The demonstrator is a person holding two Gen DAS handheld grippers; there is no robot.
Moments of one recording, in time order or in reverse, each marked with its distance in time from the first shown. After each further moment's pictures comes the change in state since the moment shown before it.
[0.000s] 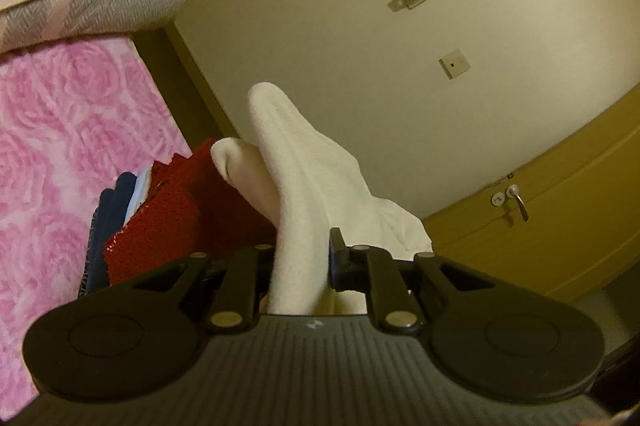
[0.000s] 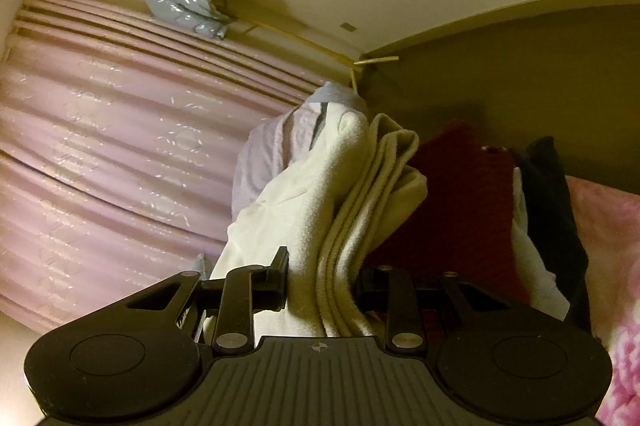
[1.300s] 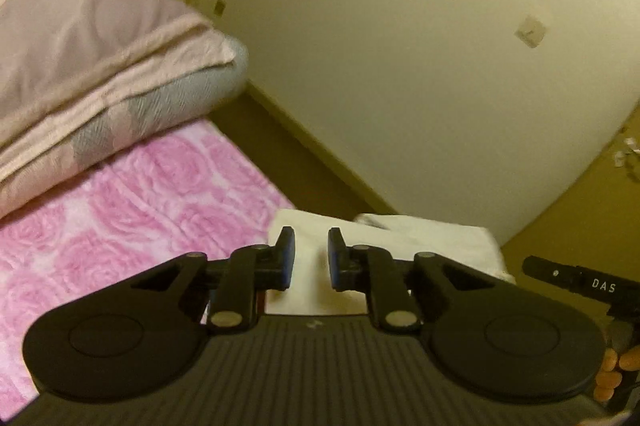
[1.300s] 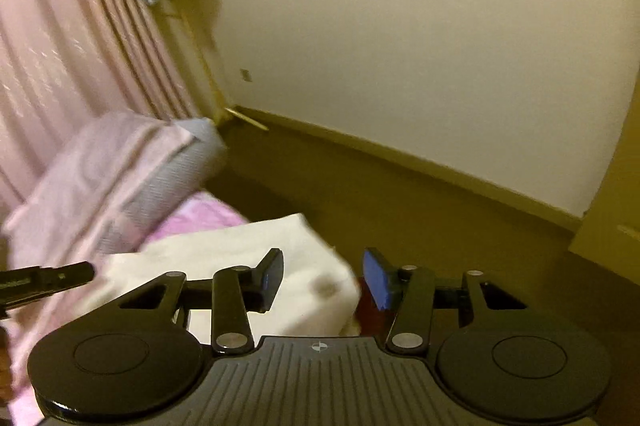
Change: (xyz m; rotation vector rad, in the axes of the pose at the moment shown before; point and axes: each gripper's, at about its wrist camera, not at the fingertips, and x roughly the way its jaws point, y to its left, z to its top) left arm 0.001 -0.044 0.017 0.287 -0.097 0.390; right arm 0.020 0.083 -0.024 -0.528 -0.186 -0.612
